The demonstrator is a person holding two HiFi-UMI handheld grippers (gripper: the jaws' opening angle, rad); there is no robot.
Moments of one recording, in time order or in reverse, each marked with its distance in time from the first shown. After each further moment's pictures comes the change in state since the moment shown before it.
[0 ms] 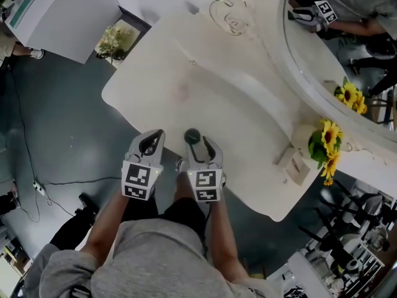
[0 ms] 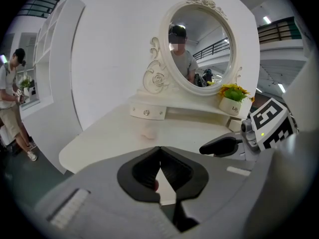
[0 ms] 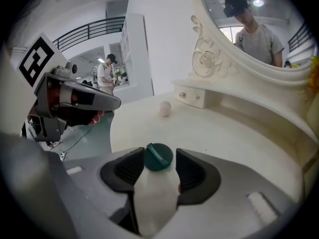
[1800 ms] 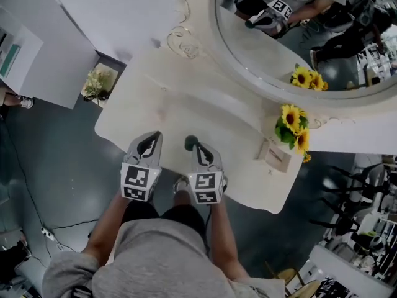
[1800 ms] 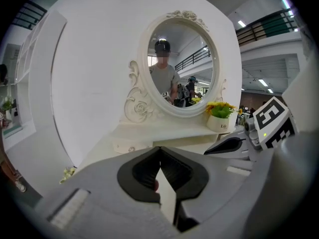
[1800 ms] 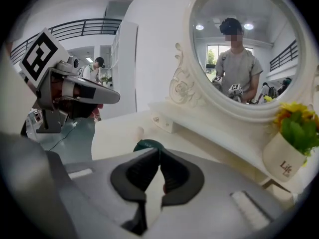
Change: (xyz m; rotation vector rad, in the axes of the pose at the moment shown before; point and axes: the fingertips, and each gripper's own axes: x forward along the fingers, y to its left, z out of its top) left arm -0.001 -0.032 0.106 0.149 -0.156 -0.112; right arm -0.068 -0.058 0.060 -0.010 -0.096 -0.229
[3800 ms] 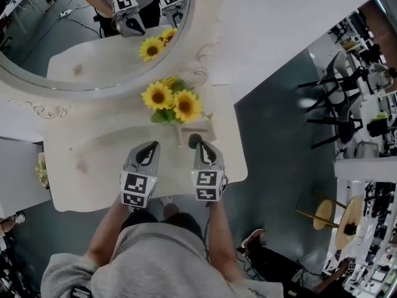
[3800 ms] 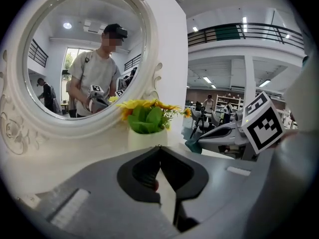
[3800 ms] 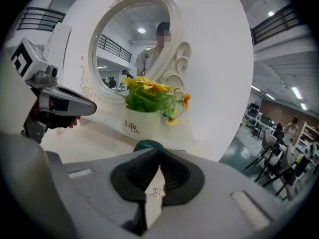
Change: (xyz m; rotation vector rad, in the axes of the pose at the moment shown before) left arm 0.135 -0.317 0.060 0.262 -0.014 -0.570; right arm -0.189 -0.272 -0.145 0.380 -0.003 -0.633
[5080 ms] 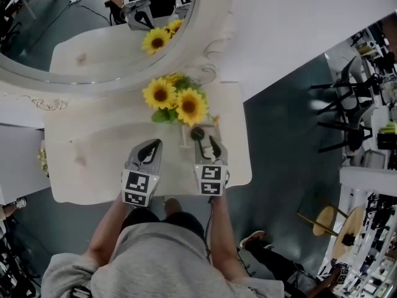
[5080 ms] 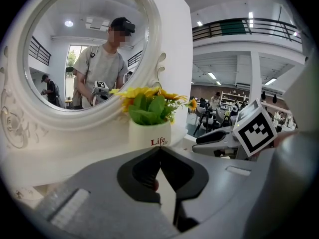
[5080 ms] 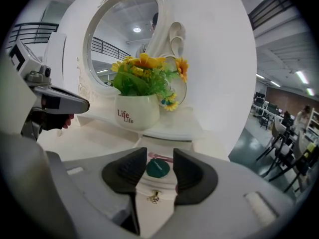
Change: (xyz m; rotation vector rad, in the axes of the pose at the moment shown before) left arm 0.017 0.003 -0.012 -0.009 0.052 0.045; right arm 0.041 -0.005 -0.026 0.073 0.032 0.088
